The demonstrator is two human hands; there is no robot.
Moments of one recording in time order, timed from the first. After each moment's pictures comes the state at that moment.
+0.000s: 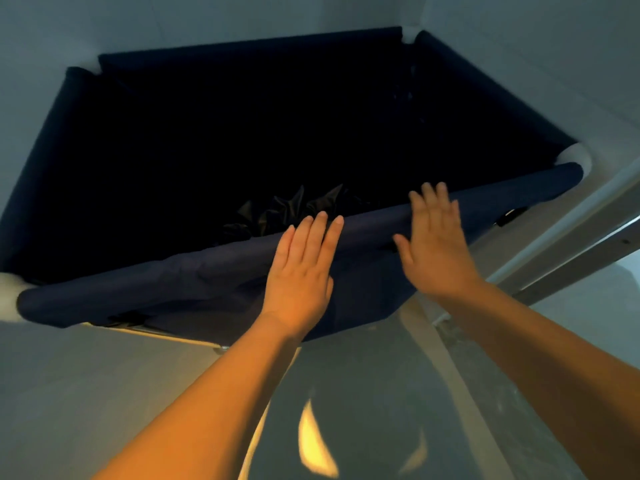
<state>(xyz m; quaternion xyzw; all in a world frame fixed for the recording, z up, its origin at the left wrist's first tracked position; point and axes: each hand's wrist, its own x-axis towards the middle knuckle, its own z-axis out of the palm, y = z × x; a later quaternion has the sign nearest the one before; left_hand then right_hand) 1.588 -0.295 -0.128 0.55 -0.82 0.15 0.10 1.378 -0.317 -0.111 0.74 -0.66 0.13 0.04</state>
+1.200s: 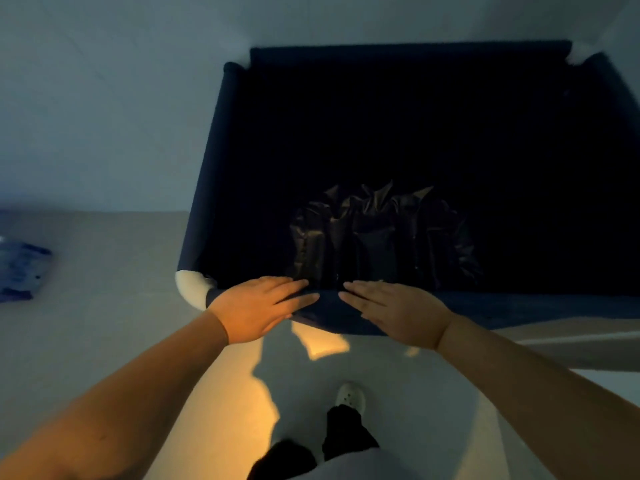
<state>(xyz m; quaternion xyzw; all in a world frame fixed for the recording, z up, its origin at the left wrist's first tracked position) 1.824 -0.300 -0.064 0.41 -0.91 -0.04 -0.03 1.523 -0.366 -0.083 0.98 -0.17 0.05 -0.08</state>
